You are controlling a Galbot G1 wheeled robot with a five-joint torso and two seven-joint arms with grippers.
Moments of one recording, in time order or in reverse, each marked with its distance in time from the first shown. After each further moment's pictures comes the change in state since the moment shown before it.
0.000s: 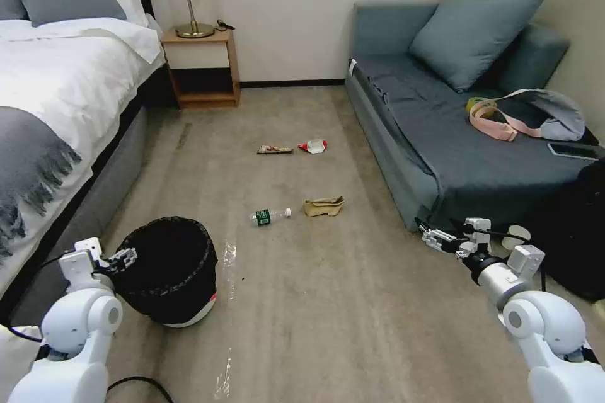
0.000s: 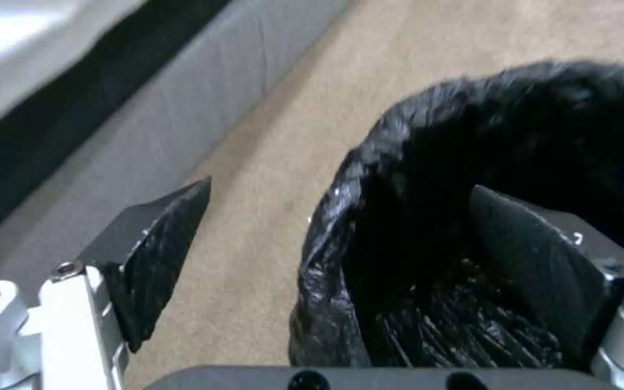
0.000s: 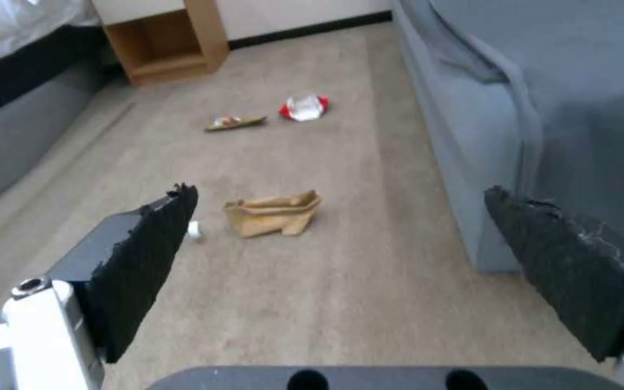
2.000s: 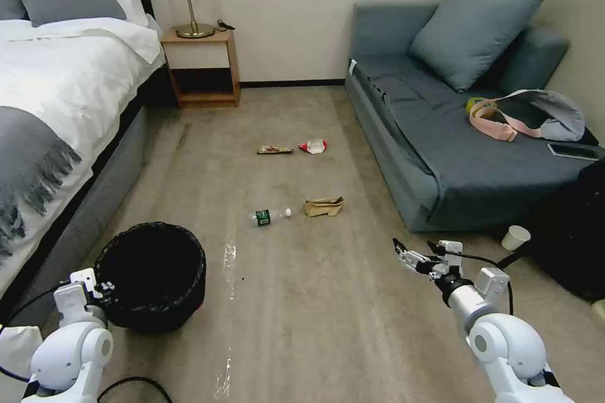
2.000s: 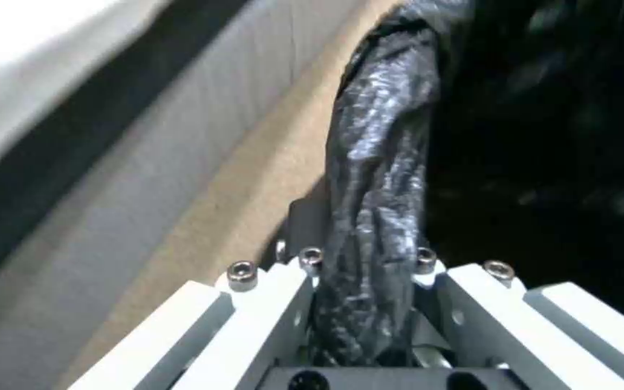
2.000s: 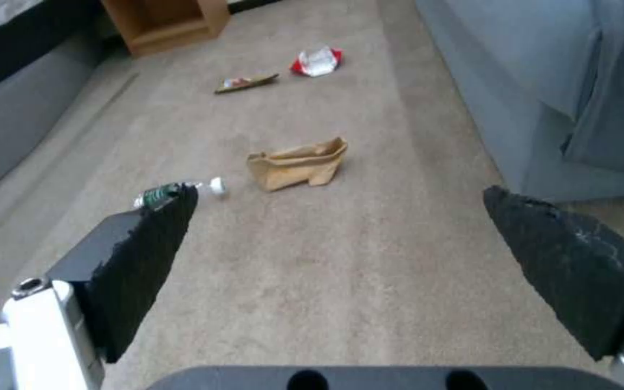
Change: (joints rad) left arm 0.177 -0.031 -0.101 -0.110 0.100 -0.062 0.101; right arm -0.061 0.103 -0.098 0.033 -0.067 0.008 0.071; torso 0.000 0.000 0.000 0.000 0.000
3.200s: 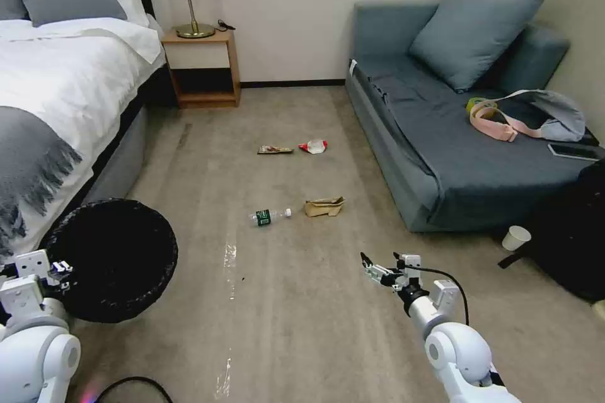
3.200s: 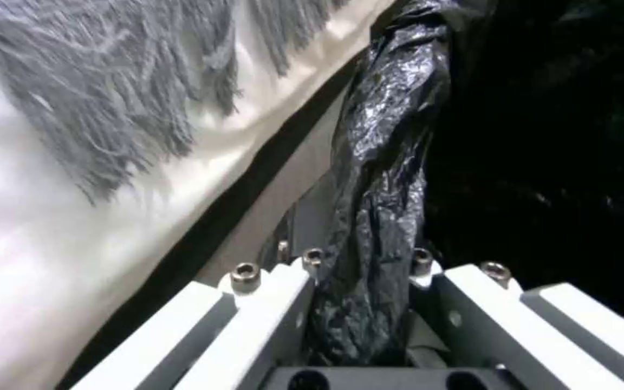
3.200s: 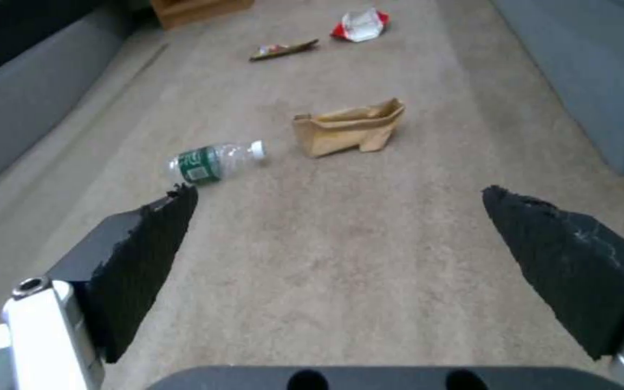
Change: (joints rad) left arm 0.068 0.002 -0.093 -0.136 0.060 -0.068 0.003; right arm 0.050 0.085 -0.152 -0.128 -0.113 0.089 -0.007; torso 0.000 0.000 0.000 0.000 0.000
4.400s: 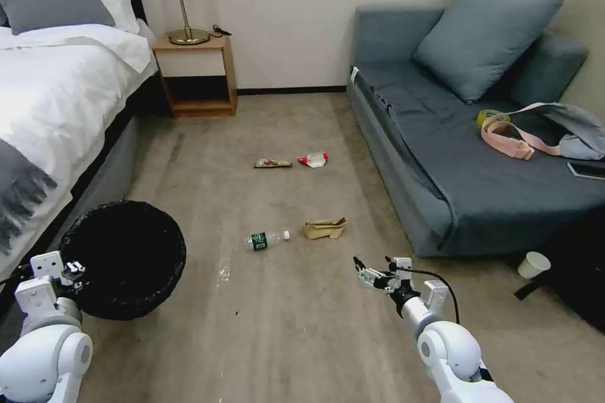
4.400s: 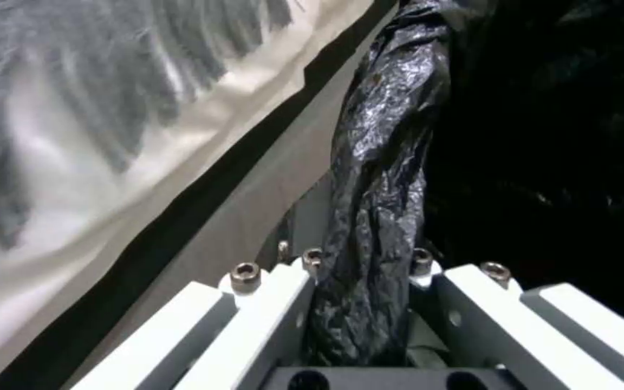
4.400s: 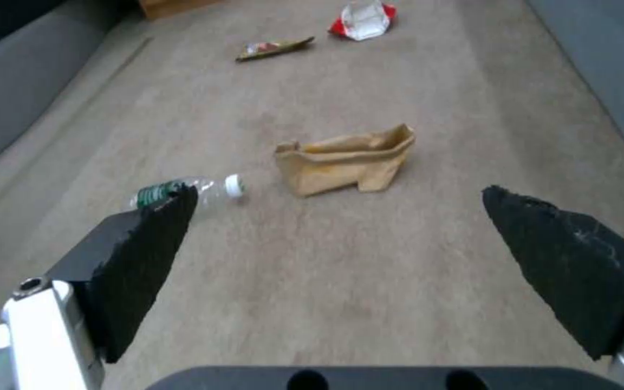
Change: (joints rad) left arm -0.028 -0.003 0.023 0.045 0.000 -0.034 0.010; right arm 0.022 0.016 -0.024 -0.062 -0.020 -0.002 -0.019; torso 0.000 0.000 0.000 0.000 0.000
